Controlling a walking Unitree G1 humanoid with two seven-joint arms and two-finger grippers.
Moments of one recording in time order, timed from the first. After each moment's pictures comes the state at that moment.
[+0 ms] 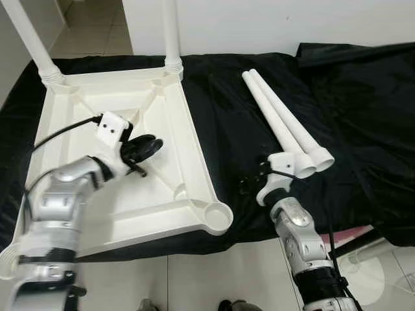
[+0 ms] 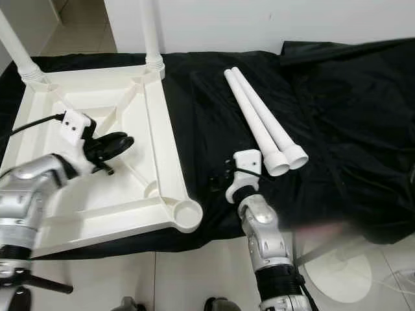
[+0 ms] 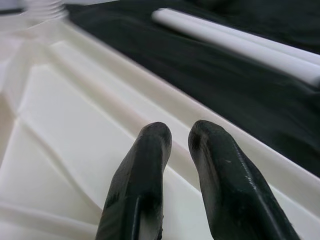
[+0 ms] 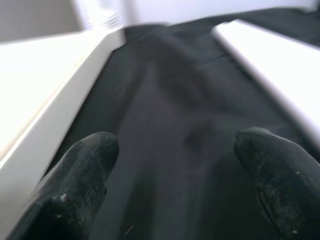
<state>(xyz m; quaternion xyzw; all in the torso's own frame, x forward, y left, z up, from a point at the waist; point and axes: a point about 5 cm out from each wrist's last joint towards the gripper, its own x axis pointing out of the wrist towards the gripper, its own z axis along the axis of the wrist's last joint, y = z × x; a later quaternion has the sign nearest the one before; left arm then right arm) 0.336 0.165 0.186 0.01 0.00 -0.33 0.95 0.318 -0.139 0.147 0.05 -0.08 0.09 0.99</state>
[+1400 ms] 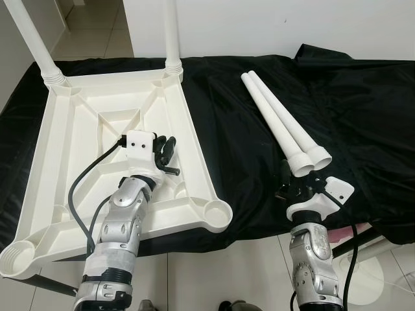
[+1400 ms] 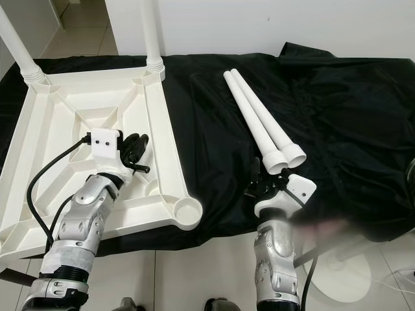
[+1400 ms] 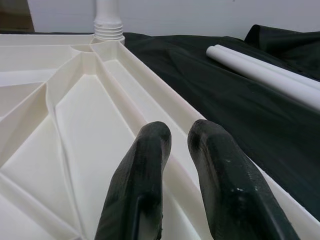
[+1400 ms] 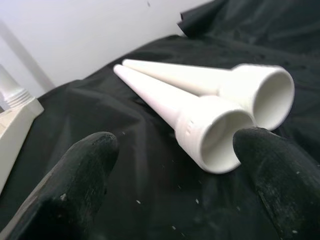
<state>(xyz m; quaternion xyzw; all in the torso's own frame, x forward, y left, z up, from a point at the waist) 0.329 0.126 0.166 -0.04 -0.08 -0.18 0.98 0.268 -0.180 0.126 0.20 -0.12 -0.09 0.97</state>
